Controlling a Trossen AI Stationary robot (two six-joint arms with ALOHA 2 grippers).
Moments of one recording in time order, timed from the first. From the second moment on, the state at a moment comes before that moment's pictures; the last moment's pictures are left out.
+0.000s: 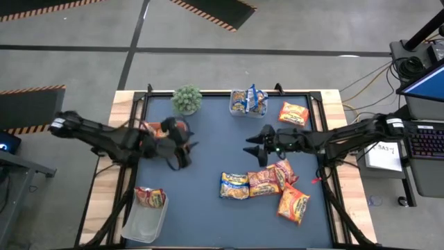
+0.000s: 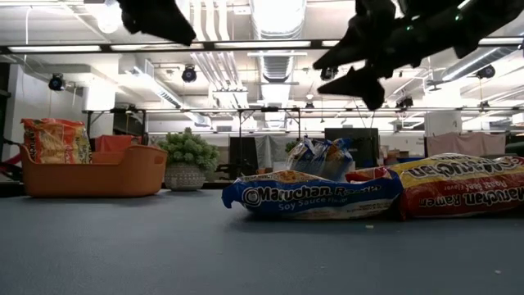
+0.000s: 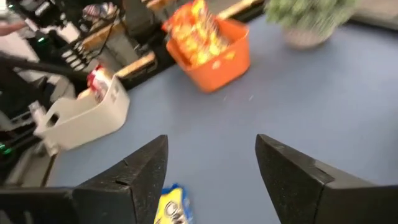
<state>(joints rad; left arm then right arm) -0.26 1.14 0.99 -0.53 -0.67 -0.30 0.01 1.23 0.55 0.38 0.11 0.49</state>
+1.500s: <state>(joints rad) -0.47 1.36 1.00 -0.33 -0.75 -0.30 0.25 1.92 1.20 -0.22 -0.17 0.33</state>
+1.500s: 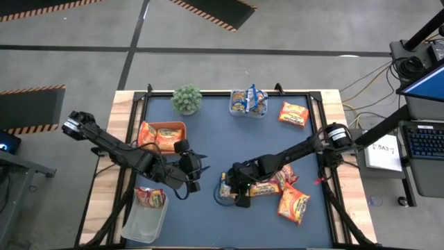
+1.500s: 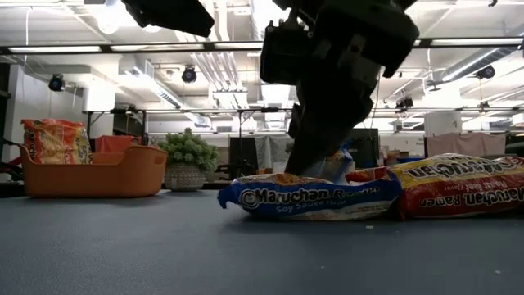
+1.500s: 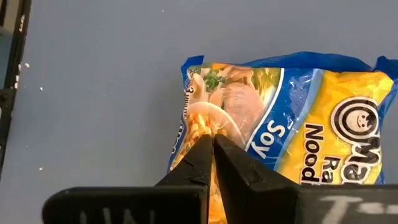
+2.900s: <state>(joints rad) -0.23 1.57 0.99 -0.23 -0.44 -0.11 0.00 1.46 0.82 -0.17 0.15 0.52</state>
